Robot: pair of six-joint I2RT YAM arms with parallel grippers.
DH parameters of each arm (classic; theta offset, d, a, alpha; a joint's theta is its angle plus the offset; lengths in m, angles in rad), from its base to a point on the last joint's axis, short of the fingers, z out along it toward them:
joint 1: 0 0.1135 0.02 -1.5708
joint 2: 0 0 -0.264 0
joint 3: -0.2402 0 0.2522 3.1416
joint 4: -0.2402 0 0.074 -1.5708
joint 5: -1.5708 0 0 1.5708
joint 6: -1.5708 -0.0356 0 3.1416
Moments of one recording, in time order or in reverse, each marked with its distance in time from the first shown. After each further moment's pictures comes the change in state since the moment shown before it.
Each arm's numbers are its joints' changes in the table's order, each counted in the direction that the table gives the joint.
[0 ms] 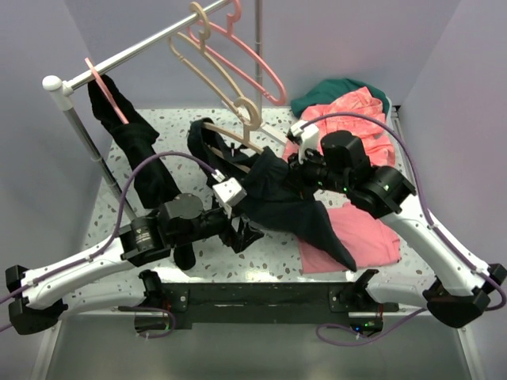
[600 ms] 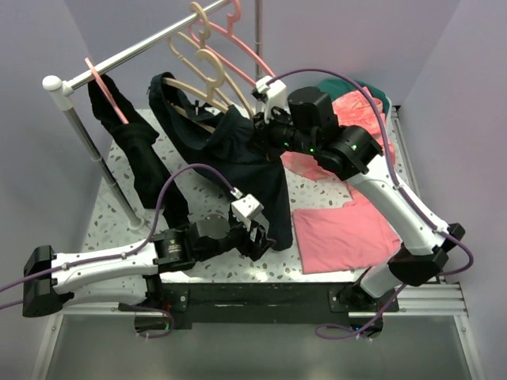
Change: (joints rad) left arm -0.133 0.121 0.211 0.283 0.220 0.093; right arm 0.056 0.372 -0.500 0.006 -0.022 0.023
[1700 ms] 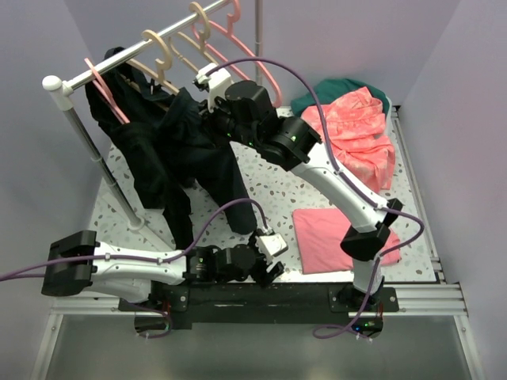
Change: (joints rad) left arm -0.198 0.230 0.097 0.190 0.072 -0.121; right arm 0.171 0.373 -0.433 0.053 -0.225 0.018
